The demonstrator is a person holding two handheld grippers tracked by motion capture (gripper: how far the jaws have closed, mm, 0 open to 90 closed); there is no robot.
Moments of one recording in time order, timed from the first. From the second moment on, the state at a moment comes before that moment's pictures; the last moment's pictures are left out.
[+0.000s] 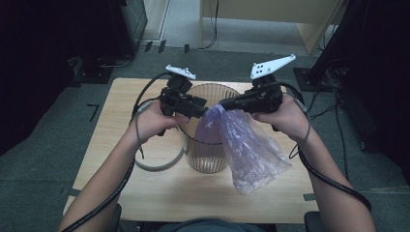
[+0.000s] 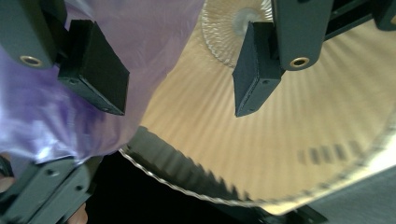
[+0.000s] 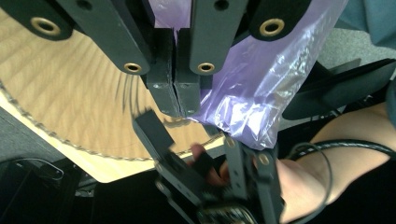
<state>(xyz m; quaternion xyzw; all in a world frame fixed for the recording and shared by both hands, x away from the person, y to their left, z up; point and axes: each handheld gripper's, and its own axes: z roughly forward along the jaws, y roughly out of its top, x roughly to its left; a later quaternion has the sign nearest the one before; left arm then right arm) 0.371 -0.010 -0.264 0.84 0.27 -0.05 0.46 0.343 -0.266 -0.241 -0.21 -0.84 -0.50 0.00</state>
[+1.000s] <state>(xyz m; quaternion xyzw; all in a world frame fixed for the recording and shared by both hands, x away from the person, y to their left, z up) 0.379 0.047 -0.250 0.80 0.29 0.03 0.52 0.413 -0.247 -0.255 -0.27 -0.83 -0.48 -0.04</state>
